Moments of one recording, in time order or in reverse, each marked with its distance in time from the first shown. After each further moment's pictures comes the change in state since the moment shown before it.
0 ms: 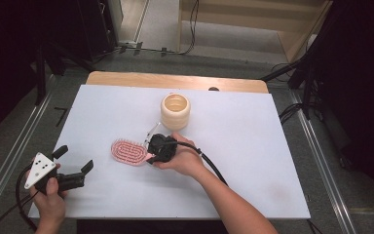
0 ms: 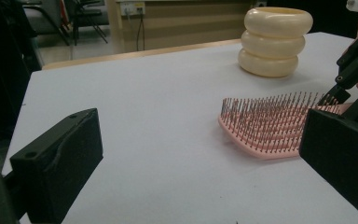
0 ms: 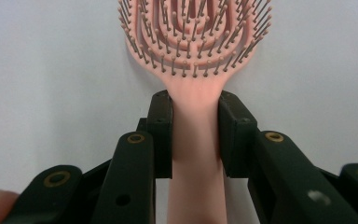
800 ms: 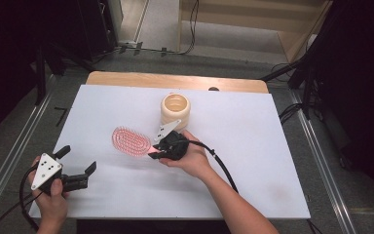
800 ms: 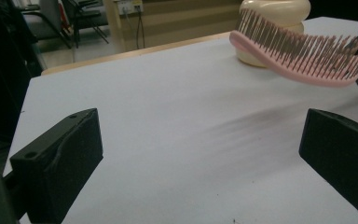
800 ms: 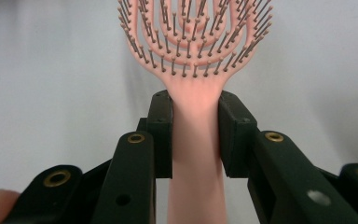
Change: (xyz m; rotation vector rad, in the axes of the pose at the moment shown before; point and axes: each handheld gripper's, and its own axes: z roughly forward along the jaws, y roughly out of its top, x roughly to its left) left arm -0.011 0.002 0.003 0.030 0.010 0.088; right arm -0.004 -0.023 -0.032 -0.262 0.005 0.028
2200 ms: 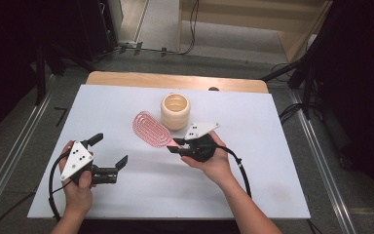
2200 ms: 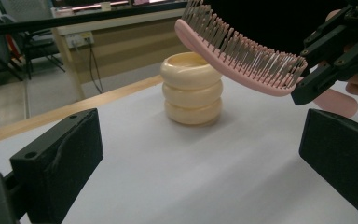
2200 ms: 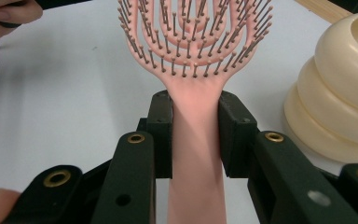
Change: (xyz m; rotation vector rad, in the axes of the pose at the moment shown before) left arm -0.065 0.072 0.031 -0.080 -0.185 0.050; right arm 0.002 -0.039 -0.068 -0.237 -0.103 0.076
